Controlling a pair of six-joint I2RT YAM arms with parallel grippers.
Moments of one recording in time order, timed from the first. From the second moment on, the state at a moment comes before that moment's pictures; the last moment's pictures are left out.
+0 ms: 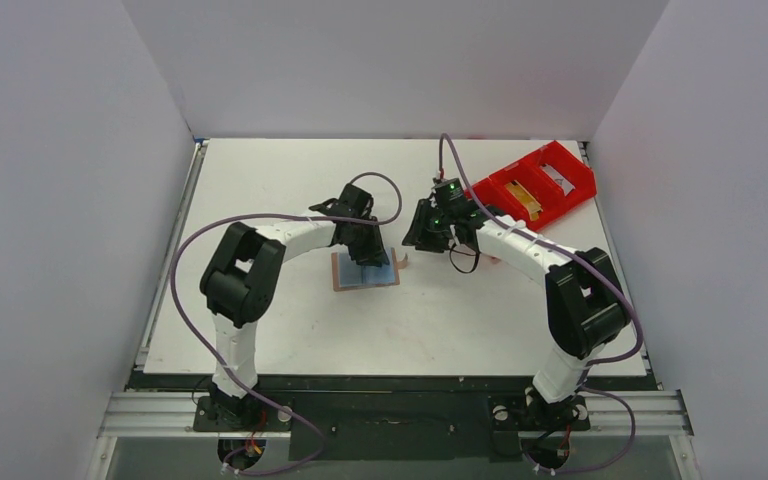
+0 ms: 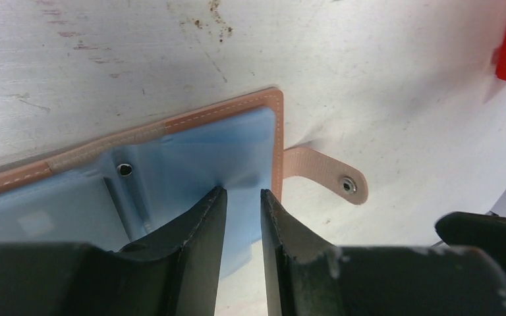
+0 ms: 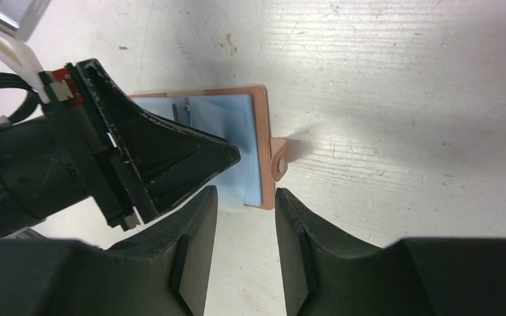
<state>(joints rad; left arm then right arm) -0.55 2.00 1.34 -0.38 0.24 -0.76 0.51 1.72 1.20 -0.34 -0.16 0.69</state>
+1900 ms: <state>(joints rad) -0.25 1.68 1.03 -0.42 0.22 -0.71 0.81 2.22 1.73 -0.57 -0.04 0.57</state>
